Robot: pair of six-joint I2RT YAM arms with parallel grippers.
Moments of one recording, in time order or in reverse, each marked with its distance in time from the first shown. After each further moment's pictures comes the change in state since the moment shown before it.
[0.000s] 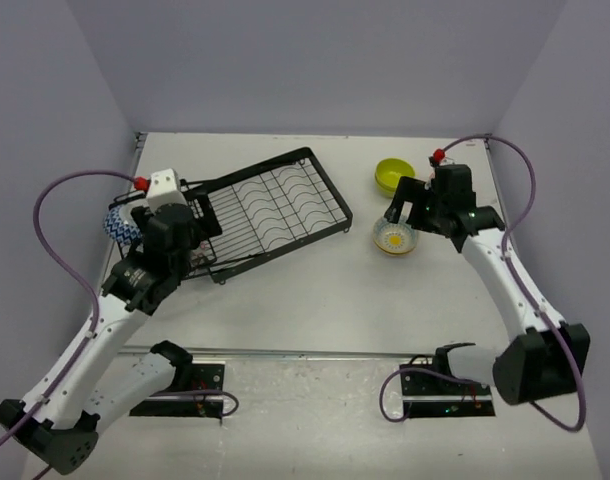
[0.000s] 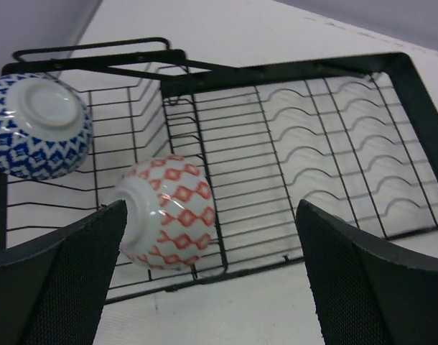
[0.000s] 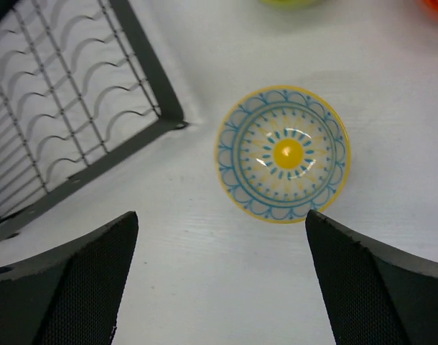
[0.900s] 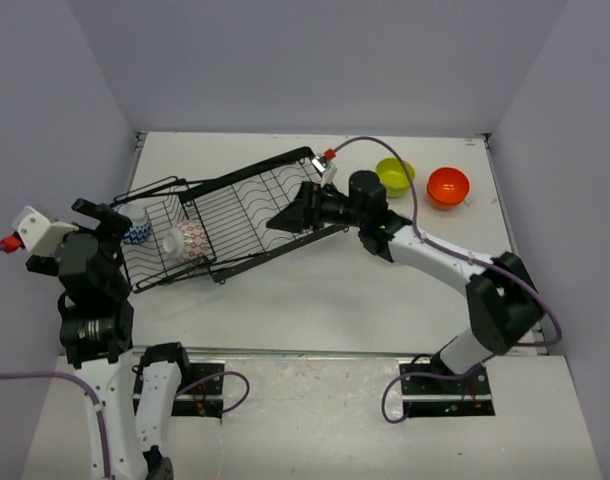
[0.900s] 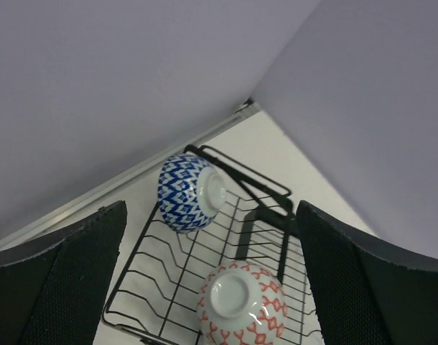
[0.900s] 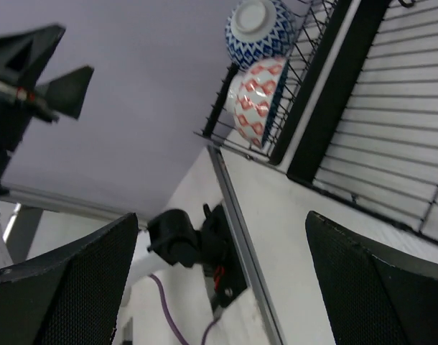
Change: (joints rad) left arm 0.754 -0.201 0.073 -0.008 0.152 -0.111; right arm 0.486 0.207 -0.105 0.996 -0.624 0.437
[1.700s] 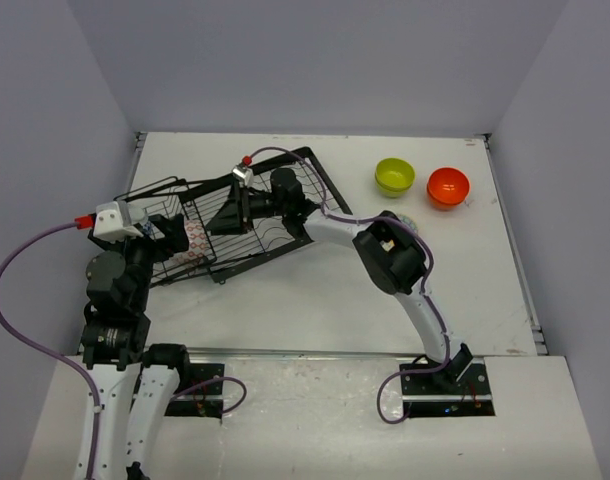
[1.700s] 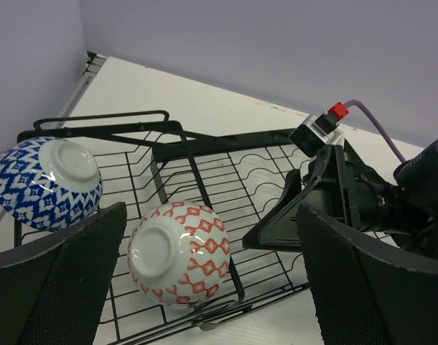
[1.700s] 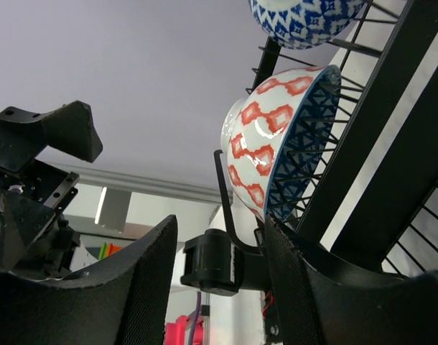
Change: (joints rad) left arm -0.208 -0.171 -0.282 0.240 0.426 0.252; right arm 0.147 0.840 0.726 0.275 -0.240 0.440
